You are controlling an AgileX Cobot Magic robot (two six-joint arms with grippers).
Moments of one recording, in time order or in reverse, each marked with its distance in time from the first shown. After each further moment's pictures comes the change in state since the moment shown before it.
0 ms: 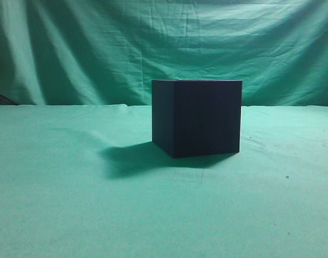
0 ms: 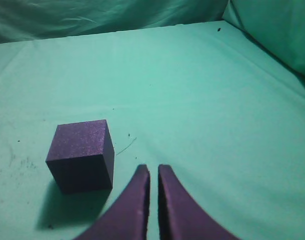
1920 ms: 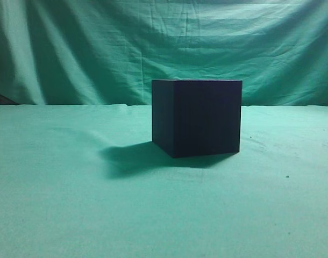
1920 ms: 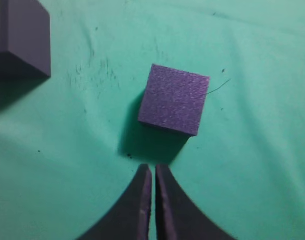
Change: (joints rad) left arm 0.000 0.000 0.000 0.000 0.000 0.000; right arm 0.173 1.022 -0.781 0.291 0.513 -0.399
